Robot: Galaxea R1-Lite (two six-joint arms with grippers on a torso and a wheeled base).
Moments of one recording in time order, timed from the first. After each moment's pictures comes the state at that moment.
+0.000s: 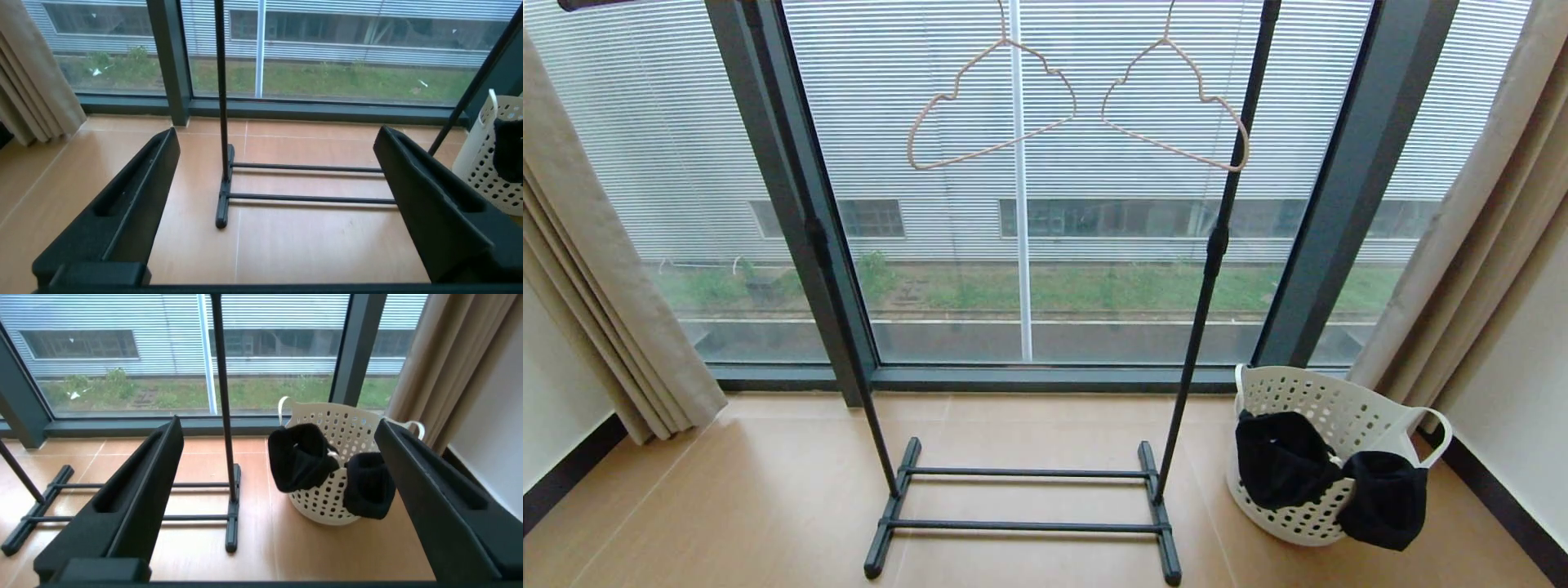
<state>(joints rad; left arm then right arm) 0.00 0.00 -0.04 0.09 0.01 -0.01 0.00 0.00 -0.01 0.00 -0.07 0.04</state>
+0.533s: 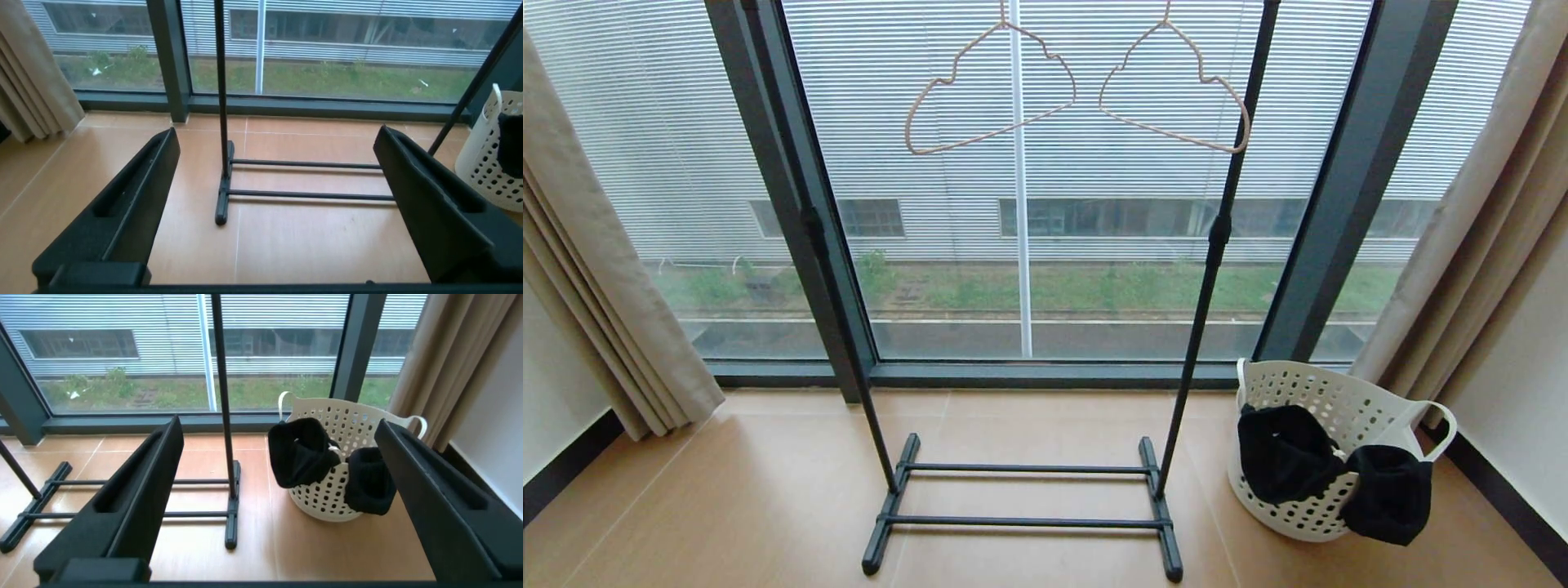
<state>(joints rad) 0.00 0.00 -0.04 0.10 0.01 -0.01 0.00 0.00 -0.01 0.00 -0.07 0.04</state>
